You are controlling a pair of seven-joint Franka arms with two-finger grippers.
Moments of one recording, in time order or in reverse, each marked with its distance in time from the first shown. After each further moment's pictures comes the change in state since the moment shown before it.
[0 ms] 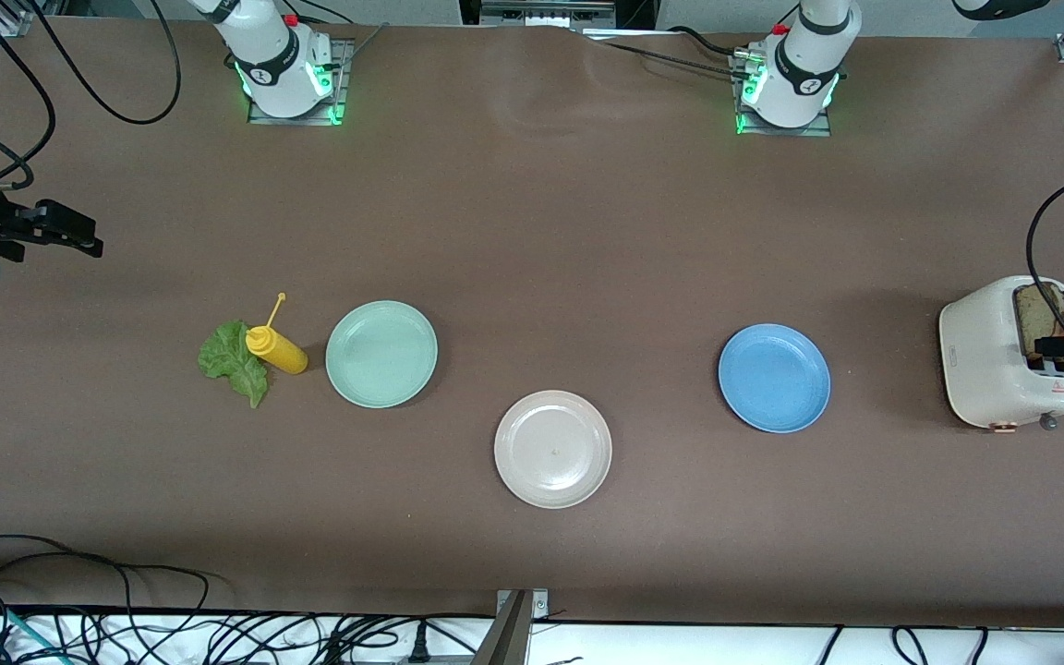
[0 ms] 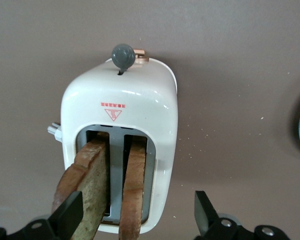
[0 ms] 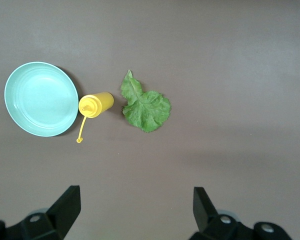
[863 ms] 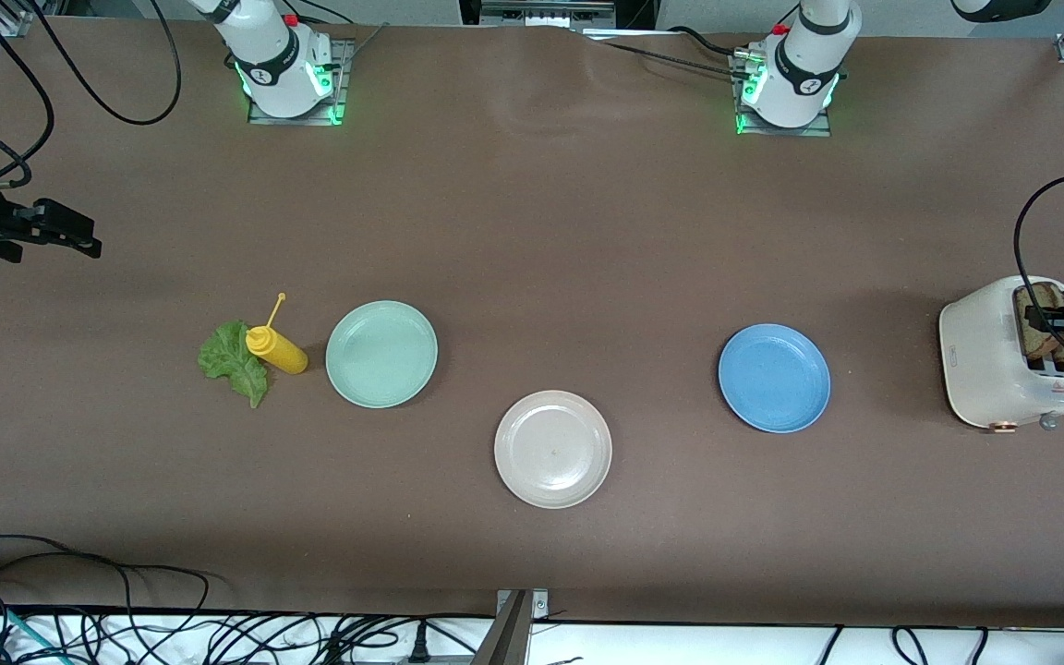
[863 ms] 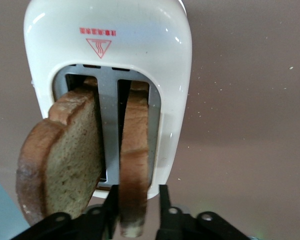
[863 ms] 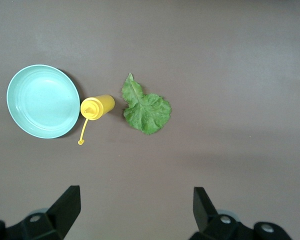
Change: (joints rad) left arm 0.000 0.001 0.000 -0.055 0.069 -0.117 0.000; right arm 0.001 0.000 0.003 0.011 0.000 0.001 0.000
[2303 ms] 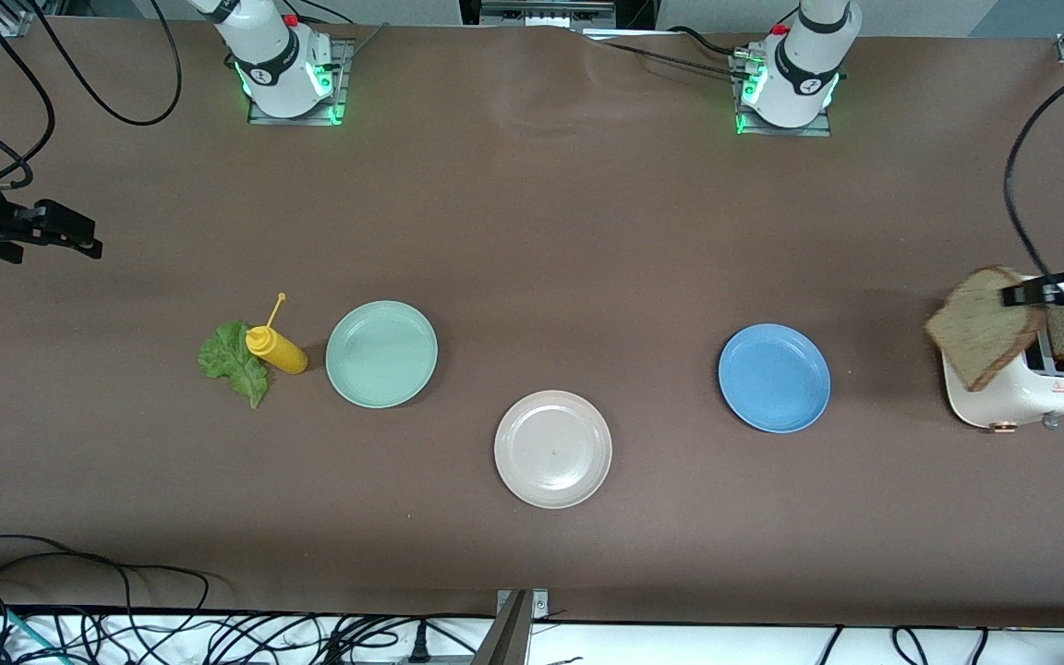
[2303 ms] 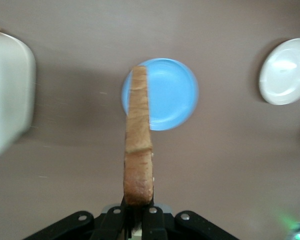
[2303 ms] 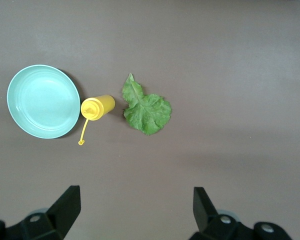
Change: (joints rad) left arm -0.174 -0.173 -0.029 0.221 -0.514 -0.215 -0.417; right arm 0.000 0.003 0.001 0.002 0.000 0.000 0.000
